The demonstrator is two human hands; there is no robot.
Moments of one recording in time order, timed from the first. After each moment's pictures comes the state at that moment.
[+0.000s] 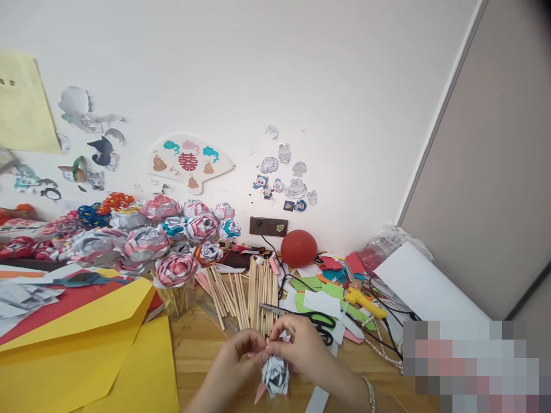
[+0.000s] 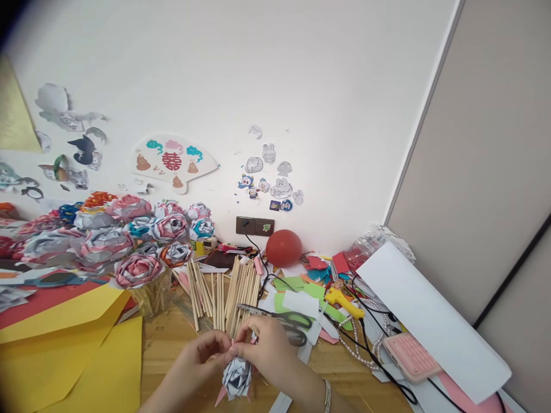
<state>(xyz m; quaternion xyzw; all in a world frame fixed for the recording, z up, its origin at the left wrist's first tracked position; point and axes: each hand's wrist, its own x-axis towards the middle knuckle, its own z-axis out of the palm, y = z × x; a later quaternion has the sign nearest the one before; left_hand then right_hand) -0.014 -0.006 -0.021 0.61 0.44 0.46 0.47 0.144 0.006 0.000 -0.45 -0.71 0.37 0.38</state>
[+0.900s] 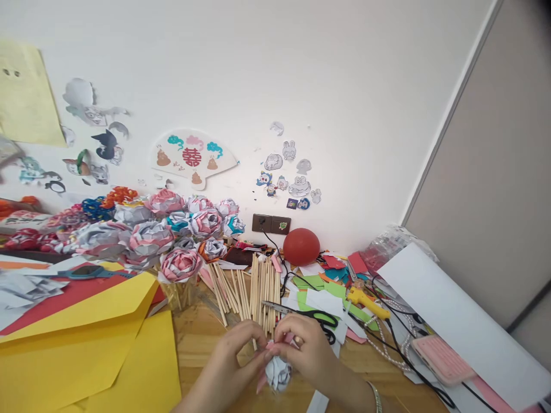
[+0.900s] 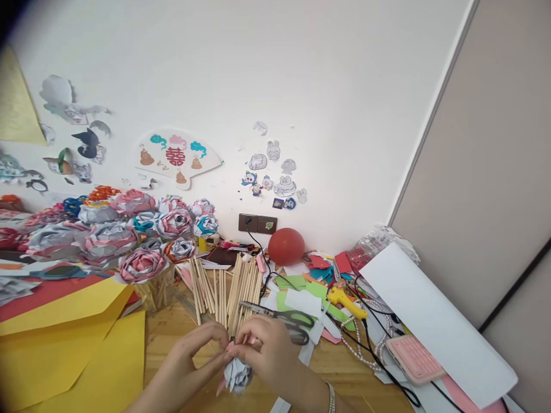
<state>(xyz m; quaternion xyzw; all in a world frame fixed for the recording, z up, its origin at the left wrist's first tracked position) -0.026 -0.020 0.011 0.75 0.42 0.43 0.28 0.145 -0.006 0.012 -0.36 -0.80 0.25 0.42</state>
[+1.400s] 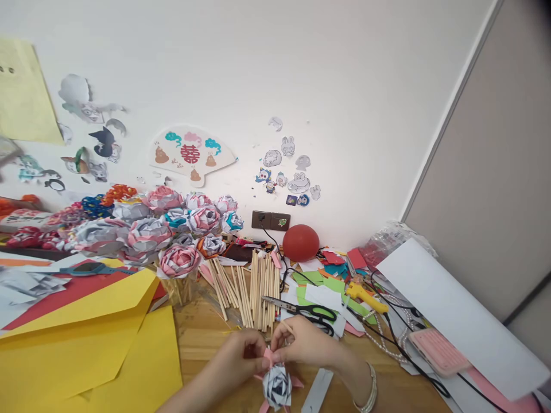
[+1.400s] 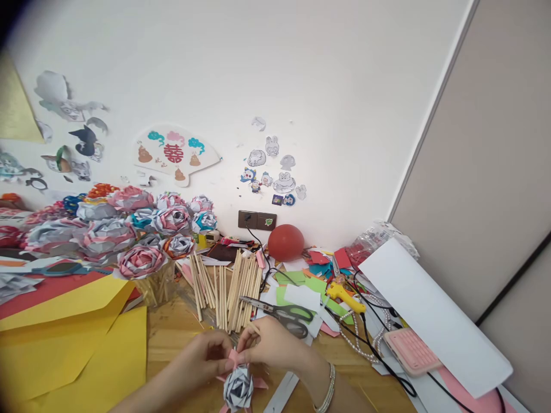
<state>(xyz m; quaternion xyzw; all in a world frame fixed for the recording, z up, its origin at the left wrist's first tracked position) -0.021 -0.003 -0.026 0.66 0.42 0.32 0.53 0.152 0.012 -0.009 -0.39 -0.69 0.55 0.26</state>
